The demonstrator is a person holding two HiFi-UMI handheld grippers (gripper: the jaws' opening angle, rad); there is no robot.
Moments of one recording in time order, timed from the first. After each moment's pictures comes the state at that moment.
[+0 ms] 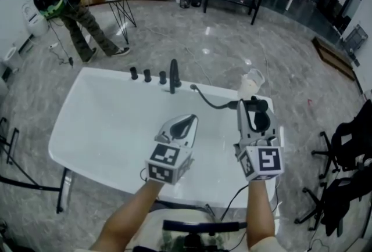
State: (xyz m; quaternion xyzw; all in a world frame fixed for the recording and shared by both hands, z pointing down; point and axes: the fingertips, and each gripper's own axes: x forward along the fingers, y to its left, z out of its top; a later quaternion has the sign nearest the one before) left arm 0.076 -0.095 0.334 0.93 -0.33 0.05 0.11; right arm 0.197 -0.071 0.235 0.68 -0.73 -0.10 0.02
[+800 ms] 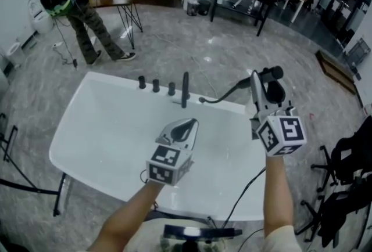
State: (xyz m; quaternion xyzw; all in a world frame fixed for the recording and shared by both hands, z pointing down) left arm 0.034 -0.159 0.339 0.93 -0.34 0.04 0.12; right arm 0.176 -0.182 0.155 0.64 -0.76 -0.14 0.01
